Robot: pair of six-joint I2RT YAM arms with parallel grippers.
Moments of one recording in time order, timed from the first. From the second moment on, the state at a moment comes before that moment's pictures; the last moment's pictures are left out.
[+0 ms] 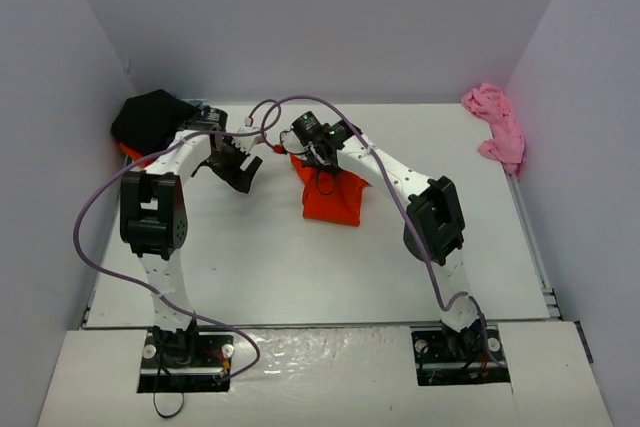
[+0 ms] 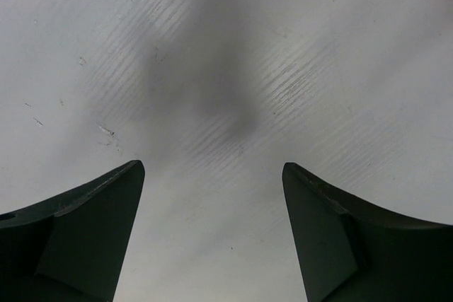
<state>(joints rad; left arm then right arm) -0.11 2.00 1.60 -0.82 0.34 0.56 0.72 2.14 1.97 -0.92 0.35 -0.60</state>
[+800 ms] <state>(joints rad) -0.11 2.07 1.61 -0.82 0.33 0.57 0.58 2.53 2.26 -0.82 0.44 -0.69</state>
